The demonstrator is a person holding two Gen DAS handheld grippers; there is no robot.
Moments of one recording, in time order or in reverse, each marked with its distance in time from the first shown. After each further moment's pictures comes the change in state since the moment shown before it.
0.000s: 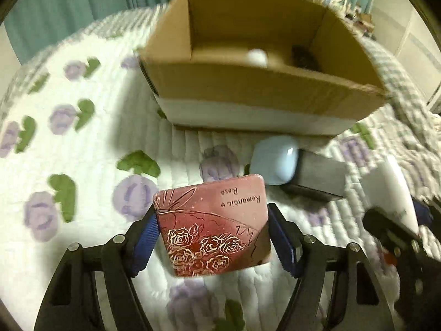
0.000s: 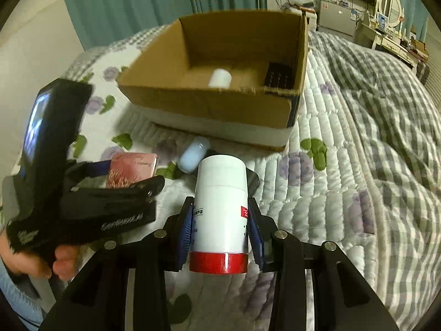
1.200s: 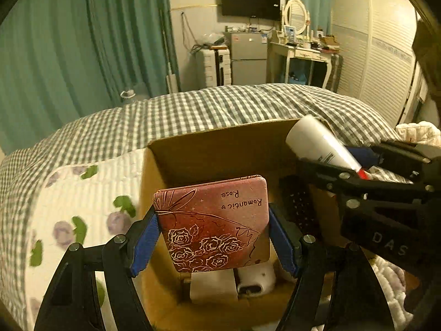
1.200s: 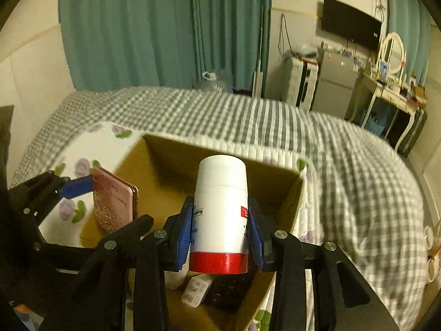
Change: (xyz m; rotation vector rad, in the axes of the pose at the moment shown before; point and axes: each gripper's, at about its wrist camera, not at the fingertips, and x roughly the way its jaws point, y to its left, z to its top) left arm -0.005 -0.031 0.141 0.177 -0.294 -0.045; right arm 0.039 -0.037 0.189 -0.065 -0.191 -0.032
